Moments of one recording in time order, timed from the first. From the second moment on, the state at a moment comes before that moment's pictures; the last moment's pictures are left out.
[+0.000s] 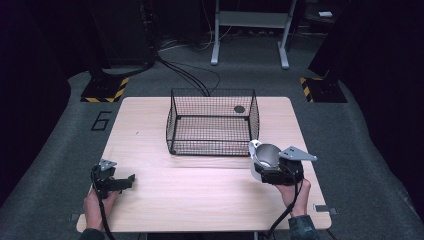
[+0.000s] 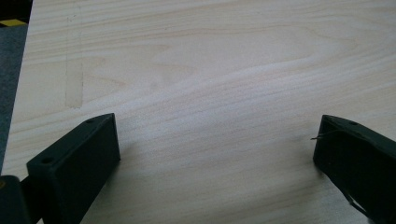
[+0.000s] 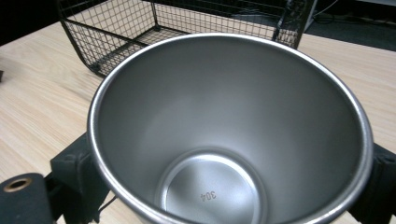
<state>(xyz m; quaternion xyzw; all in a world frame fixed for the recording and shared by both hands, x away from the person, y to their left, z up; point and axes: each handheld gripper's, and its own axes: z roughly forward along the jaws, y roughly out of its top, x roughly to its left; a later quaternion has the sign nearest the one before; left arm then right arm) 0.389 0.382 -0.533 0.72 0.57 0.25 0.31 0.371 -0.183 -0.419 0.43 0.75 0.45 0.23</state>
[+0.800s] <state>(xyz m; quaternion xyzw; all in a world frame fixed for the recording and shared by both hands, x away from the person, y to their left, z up) 0.392 0.383 -0.532 0.72 0.57 0.24 0.31 0.407 -0.144 -0.374 0.39 0.76 0.48 0.21</state>
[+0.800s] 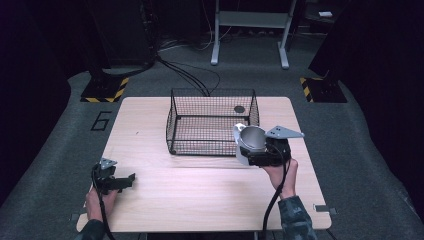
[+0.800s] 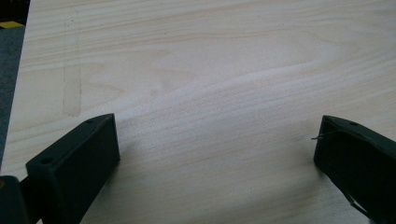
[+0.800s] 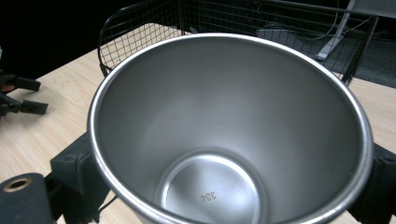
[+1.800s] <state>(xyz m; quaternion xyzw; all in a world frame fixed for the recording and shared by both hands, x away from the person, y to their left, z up) 0.392 0.382 -0.532 0.72 0.57 0.24 0.31 0.490 -0.089 -0.342 0.38 0.78 0.46 0.19</state>
